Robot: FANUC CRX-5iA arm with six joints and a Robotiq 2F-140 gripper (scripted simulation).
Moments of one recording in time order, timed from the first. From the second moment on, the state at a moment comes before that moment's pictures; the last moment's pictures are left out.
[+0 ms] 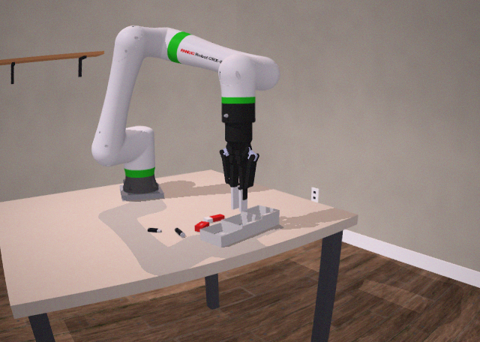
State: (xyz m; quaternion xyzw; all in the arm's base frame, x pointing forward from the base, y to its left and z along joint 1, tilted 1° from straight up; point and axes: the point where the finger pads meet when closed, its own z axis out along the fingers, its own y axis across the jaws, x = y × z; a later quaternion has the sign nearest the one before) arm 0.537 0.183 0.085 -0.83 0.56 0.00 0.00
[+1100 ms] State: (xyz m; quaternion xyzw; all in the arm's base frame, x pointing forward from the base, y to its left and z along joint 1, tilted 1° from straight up) arm 0.473 0.088 0.094 -0.92 0.40 0.00 0.01
